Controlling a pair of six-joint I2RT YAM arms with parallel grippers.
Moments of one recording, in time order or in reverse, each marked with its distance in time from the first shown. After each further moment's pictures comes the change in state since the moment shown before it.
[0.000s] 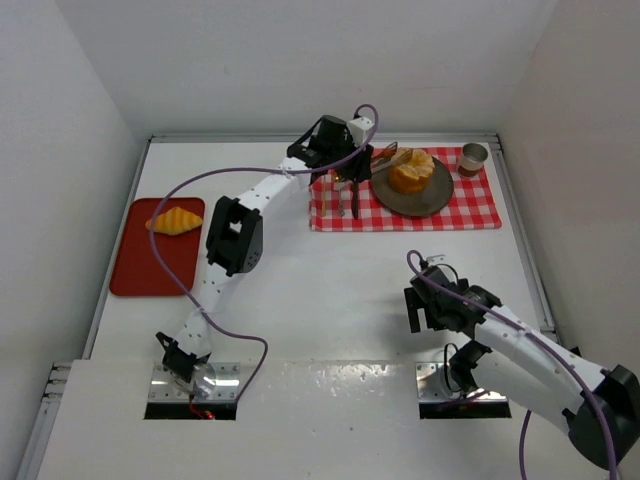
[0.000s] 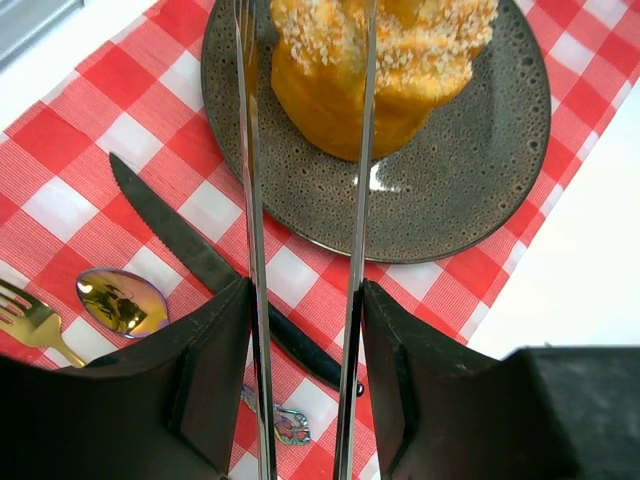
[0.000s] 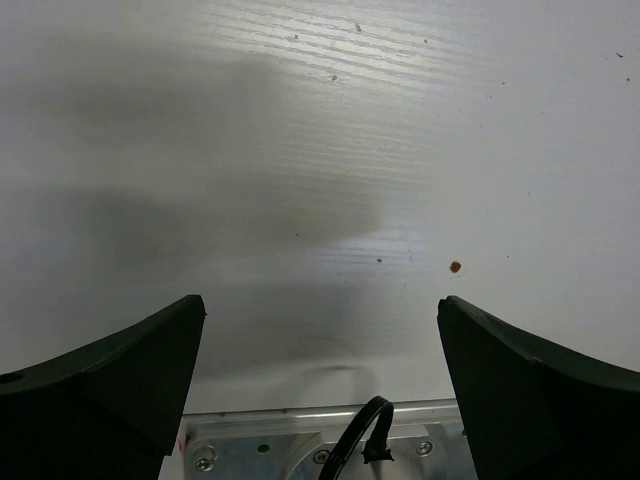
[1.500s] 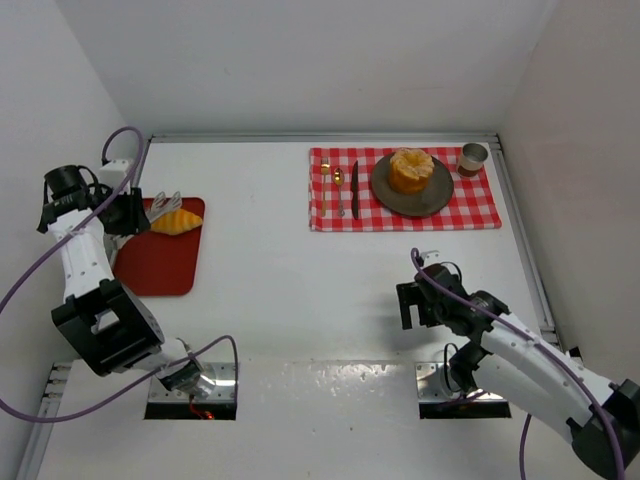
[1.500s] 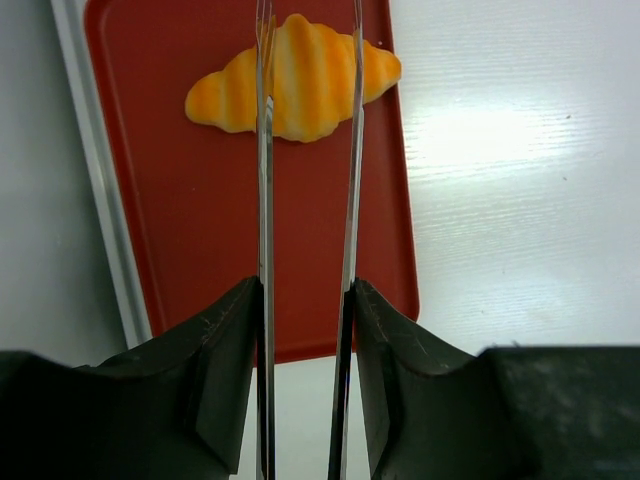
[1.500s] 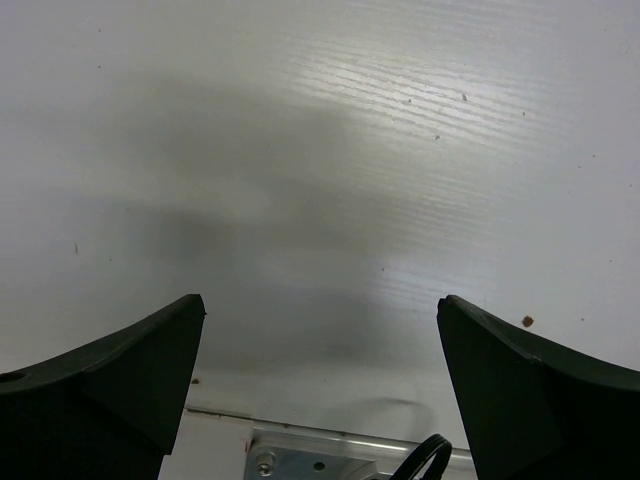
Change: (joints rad) left arm 1.137 -1.083 -1.030 -0.452 0.100 0.514; right arm -0.001 -0.063 0.003 0.110 -0.135 -0.052
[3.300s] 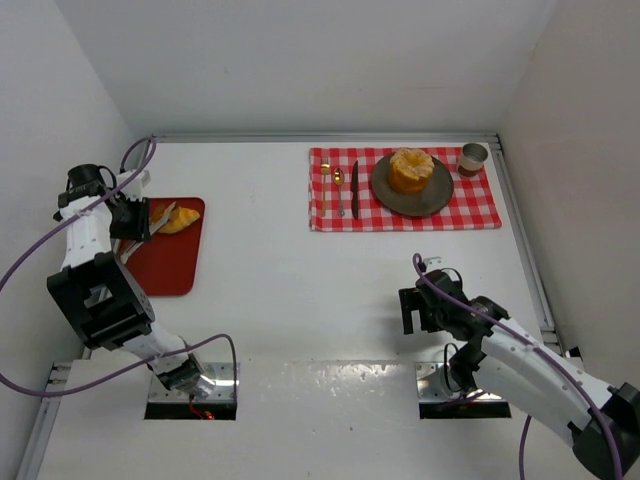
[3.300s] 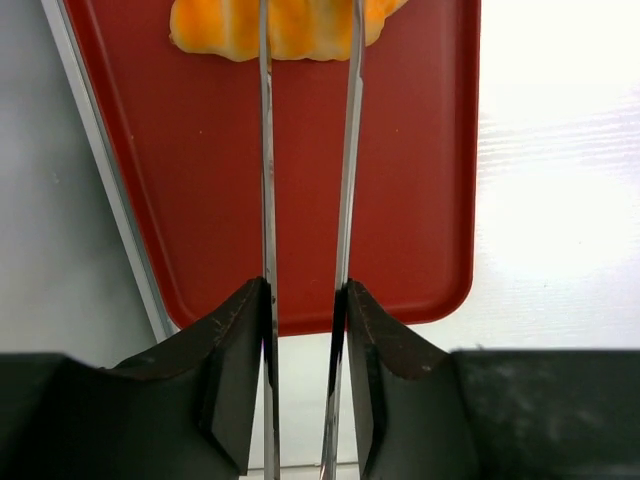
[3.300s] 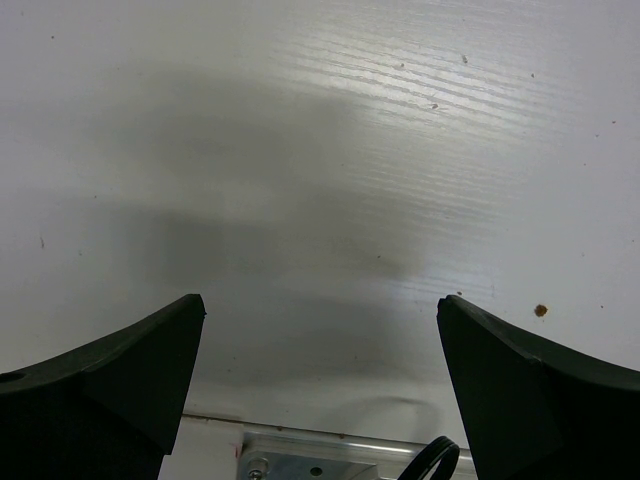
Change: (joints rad) left arm -0.070 0.165 0.028 -0.043 -0.204 0.029; right arm -0.001 -0.063 -0.078 0.006 0.001 0.038
